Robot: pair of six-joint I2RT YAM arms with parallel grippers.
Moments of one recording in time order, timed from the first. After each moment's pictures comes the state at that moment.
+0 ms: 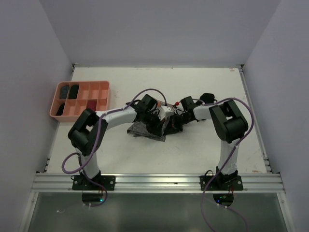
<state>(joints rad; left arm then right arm) -0.68 1.84 1.17 -0.43 0.64 0.23 0.39 2.00 1.02 -0.23 -0.83 0.68</state>
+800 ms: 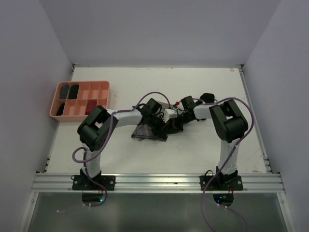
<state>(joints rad) -0.72 1.96 1.17 -0.26 0.68 0.13 0.38 2.01 1.03 -0.23 -0.84 0.66</state>
